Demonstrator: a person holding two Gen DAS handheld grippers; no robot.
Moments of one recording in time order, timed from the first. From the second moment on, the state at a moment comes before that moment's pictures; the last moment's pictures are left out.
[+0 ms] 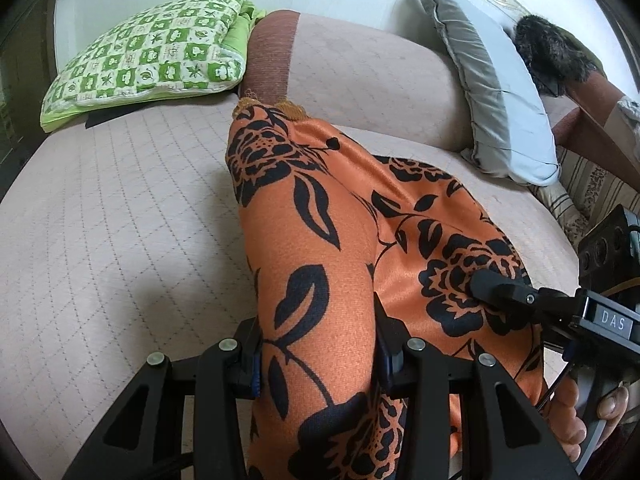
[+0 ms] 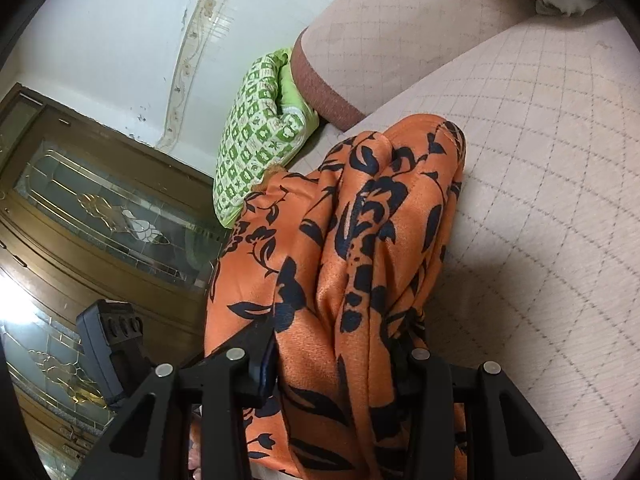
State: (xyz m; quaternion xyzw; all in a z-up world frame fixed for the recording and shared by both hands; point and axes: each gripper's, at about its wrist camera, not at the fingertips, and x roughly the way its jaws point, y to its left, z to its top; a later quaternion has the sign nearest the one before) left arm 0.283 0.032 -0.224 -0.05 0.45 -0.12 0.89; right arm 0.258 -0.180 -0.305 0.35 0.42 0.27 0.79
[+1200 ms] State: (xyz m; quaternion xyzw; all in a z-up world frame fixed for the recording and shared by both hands) left arm 0.301 0.034 -0.259 -0.01 0.50 -0.03 0.87; right arm 0.276 -0.163 -0.317 0.30 0.49 0.19 0.80
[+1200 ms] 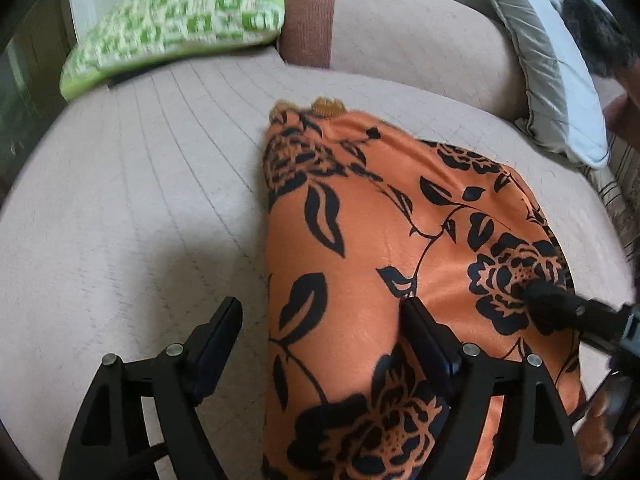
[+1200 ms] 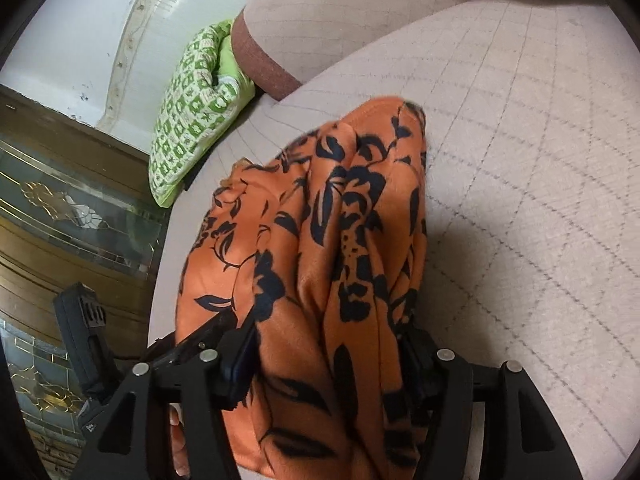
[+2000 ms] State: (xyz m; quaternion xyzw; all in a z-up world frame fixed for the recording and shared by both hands) left arm 0.088 0.022 -0.040 0.06 0.26 0.08 0.96; right arm 0.047 -0.160 -0.100 0.14 0.24 0.11 0.95
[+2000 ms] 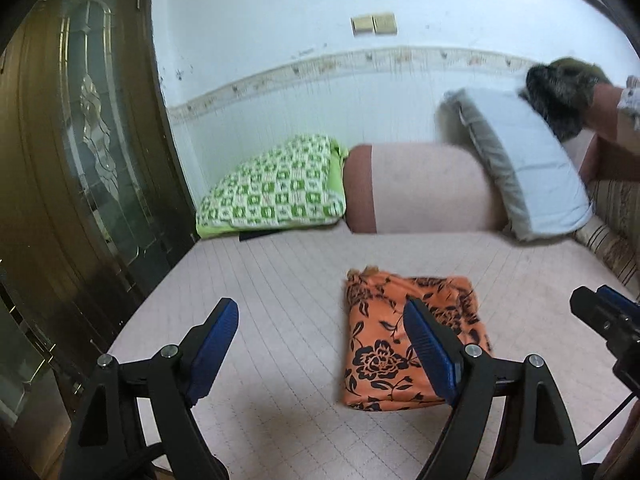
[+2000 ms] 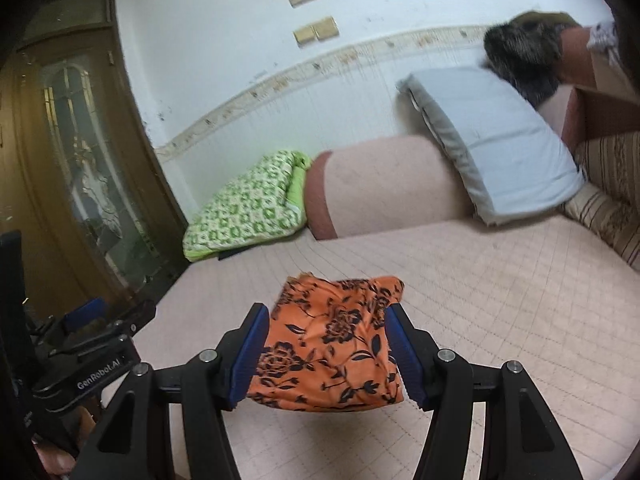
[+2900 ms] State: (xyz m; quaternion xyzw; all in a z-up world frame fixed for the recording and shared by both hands) left arm -0.010 0.032 0.032 0.06 0.13 0.08 0.99; right arm -0.018 -0.133 -0.054 0.10 0.20 0.17 0.96
